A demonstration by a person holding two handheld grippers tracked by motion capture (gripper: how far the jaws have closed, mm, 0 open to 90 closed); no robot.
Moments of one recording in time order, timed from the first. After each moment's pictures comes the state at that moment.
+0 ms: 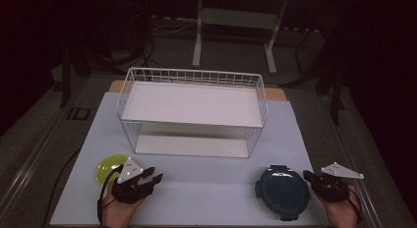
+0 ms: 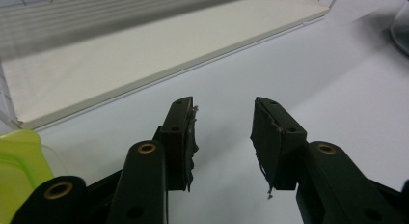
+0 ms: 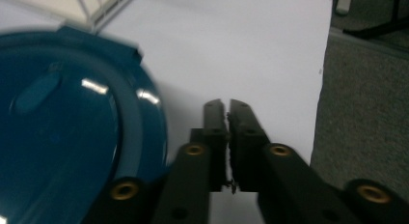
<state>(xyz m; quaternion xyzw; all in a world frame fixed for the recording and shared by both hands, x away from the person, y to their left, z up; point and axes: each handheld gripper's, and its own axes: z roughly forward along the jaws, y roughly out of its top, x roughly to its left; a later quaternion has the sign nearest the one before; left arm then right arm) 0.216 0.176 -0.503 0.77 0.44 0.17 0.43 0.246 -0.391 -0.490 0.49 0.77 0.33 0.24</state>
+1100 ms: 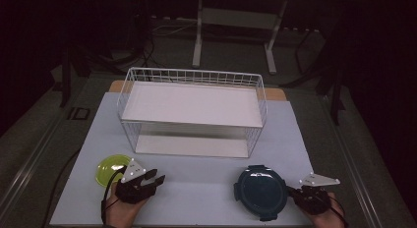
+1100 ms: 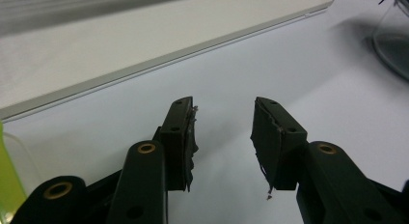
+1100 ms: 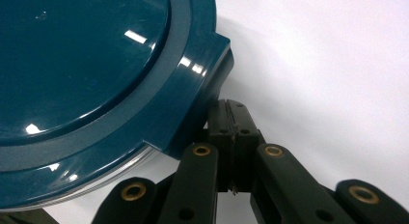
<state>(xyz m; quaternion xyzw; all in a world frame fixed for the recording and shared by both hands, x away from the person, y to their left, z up) 0.218 0.173 -0.514 0.77 0.44 0.15 0.43 0.224 -0.342 -0.501 0.44 0.83 0.31 0.15</state>
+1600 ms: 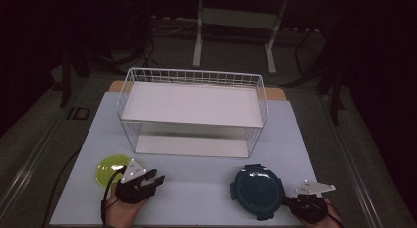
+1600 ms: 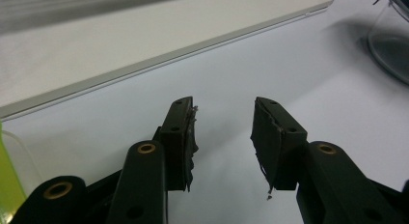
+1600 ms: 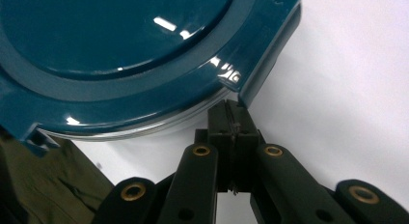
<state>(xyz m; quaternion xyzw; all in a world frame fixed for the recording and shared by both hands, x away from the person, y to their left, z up) 0.219 0.172 -0.515 0.77 0.44 0.15 0.43 0.208 -0.332 -0.504 0.40 0.85 0.32 0.10</state>
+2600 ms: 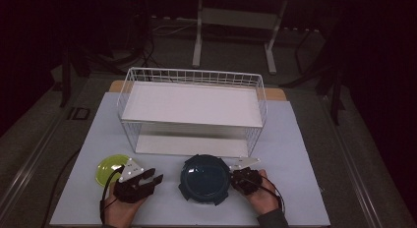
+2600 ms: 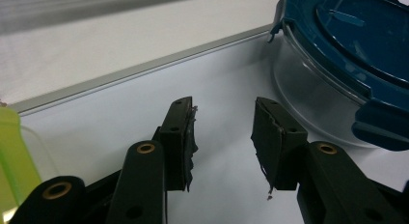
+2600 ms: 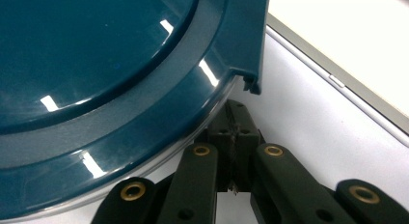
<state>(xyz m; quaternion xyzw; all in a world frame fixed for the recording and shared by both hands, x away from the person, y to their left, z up) 0.220 0.178 -0.516 0.77 0.45 0.16 0.43 0.276 -0.174 -0.519 0.33 0.88 0.31 0.12</state>
